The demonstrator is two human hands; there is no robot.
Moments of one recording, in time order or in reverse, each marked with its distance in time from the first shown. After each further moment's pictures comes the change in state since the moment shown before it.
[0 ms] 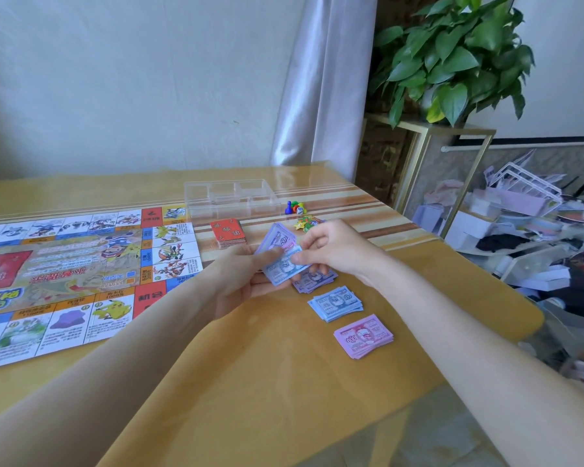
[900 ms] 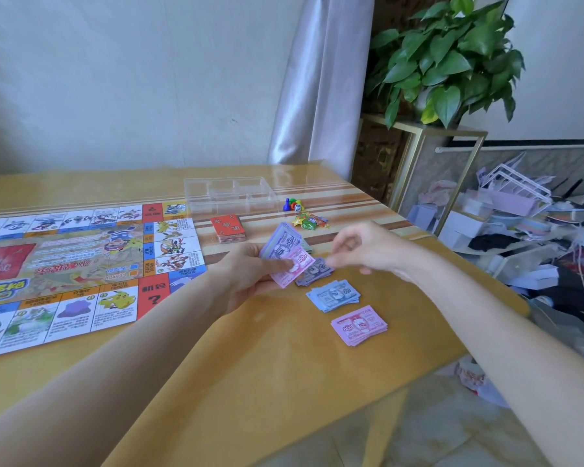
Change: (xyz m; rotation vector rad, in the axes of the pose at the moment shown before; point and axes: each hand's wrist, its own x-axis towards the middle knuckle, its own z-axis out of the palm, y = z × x) left_hand -0.004 -0.005 0.008 0.096 0.042 0.006; right_hand -0.026 0.014 -0.035 -0.202 -0.022 0.100
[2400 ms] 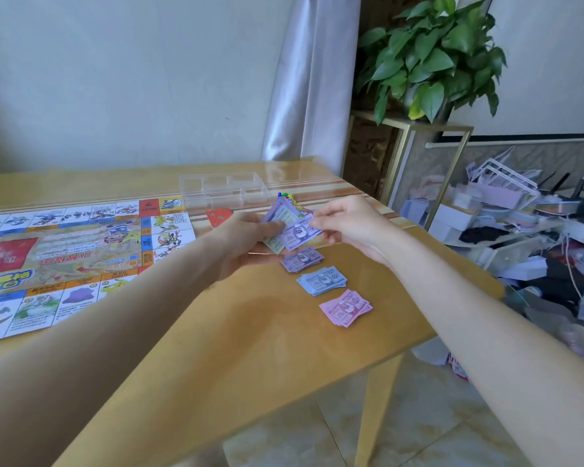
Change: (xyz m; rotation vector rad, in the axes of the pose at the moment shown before) left_hand -0.015 0.030 0.007 0.113 -0.025 0.035; right_hand -0.005 -0.021 0.005 0.457 0.159 -0.046
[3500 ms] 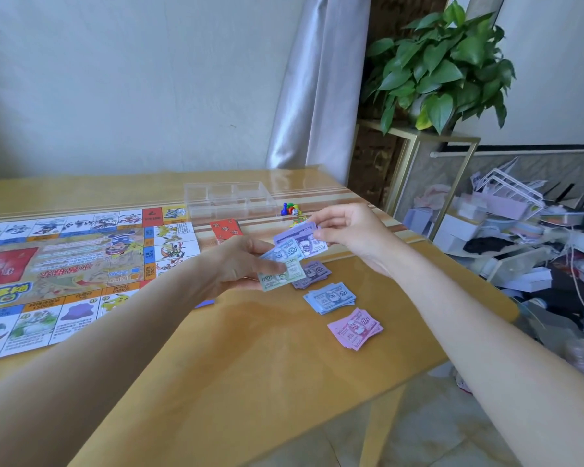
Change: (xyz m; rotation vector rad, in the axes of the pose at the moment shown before) left_hand 0.006 -0.009 -0.018 0.229 -0.023 -0.059; right_hand 0.012 0.001 0.002 -0.065 -0.029 -0.199
